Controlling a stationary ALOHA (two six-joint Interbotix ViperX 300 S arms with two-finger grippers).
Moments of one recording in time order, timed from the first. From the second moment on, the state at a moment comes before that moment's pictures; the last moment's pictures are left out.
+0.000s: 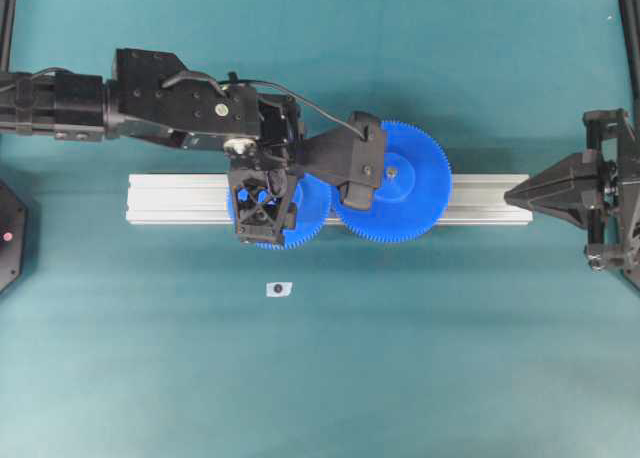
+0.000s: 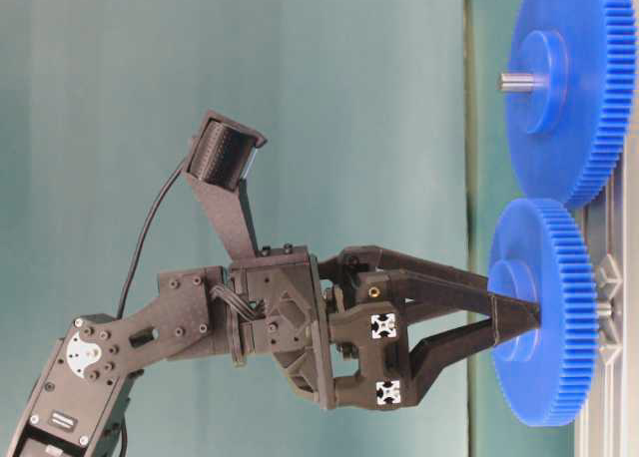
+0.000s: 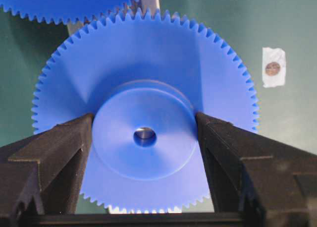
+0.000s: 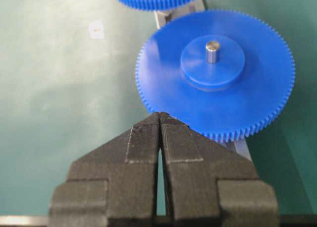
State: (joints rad) left arm 0.11 0.20 0.14 0.02 1.02 0.22; right arm -0.06 -0.91 1.26 0.03 0.09 0.15
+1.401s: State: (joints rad) left arm 0.10 0.16 0.05 0.02 1.13 0.19; right arm -0.06 -0.91 1.26 0.03 0.09 0.16
